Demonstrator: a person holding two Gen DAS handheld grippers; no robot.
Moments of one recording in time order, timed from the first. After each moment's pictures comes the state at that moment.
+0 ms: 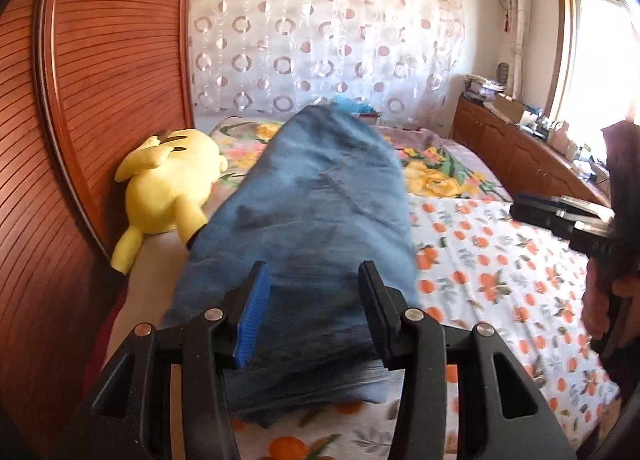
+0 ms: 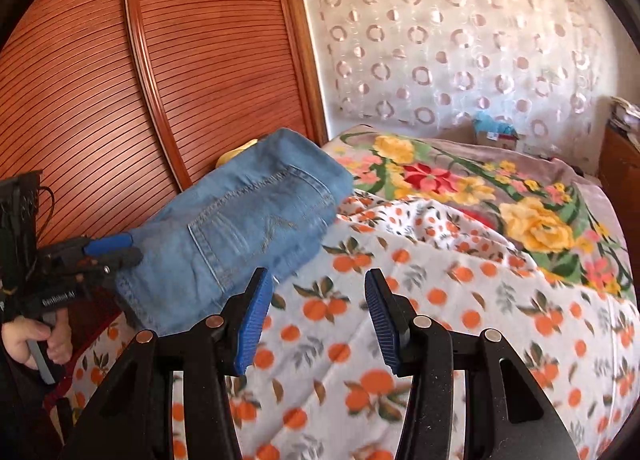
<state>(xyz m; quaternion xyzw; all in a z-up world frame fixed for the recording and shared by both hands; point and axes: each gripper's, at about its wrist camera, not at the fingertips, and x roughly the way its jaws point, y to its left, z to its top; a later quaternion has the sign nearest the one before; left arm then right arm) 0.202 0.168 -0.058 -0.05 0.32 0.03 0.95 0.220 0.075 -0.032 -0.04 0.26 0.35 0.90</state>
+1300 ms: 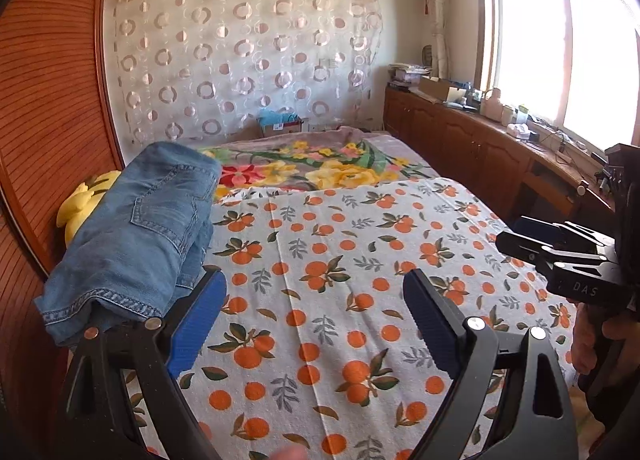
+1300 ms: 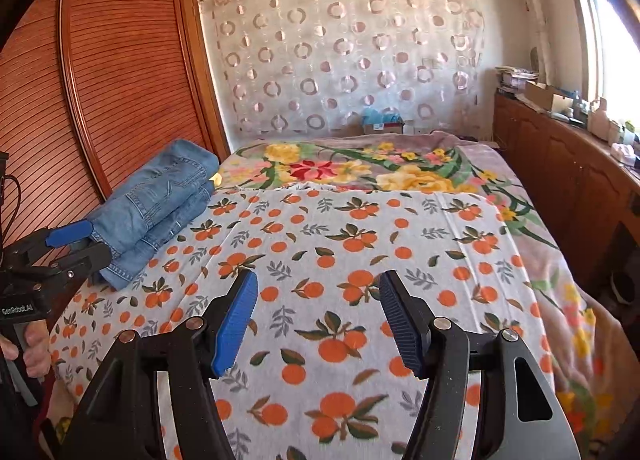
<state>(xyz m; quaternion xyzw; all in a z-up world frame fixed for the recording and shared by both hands) 0.161 -0.015 -0.032 0.01 0.29 -0.07 0.95 0.018 -0.046 -0.005 0.00 0.25 0.19 0.95</state>
